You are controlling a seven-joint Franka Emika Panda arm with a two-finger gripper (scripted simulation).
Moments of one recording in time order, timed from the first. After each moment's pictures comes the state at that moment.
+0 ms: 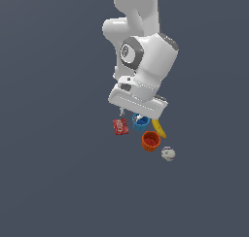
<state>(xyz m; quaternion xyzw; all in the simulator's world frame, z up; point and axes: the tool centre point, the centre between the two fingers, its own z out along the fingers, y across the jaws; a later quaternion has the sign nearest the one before) 0.002 0.019 0.202 0.97 -0.09 0.12 0.17</state>
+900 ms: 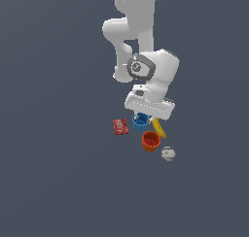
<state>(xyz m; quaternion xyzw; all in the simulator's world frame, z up) -0.031 0.083 0.136 0.97 -0.08 0.18 0.13</state>
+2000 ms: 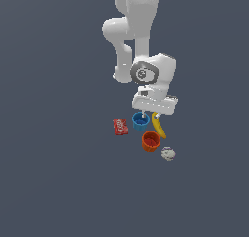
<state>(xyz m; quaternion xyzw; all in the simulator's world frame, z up) -0.081 0.128 0.093 0.98 -0.06 0.18 0.07</state>
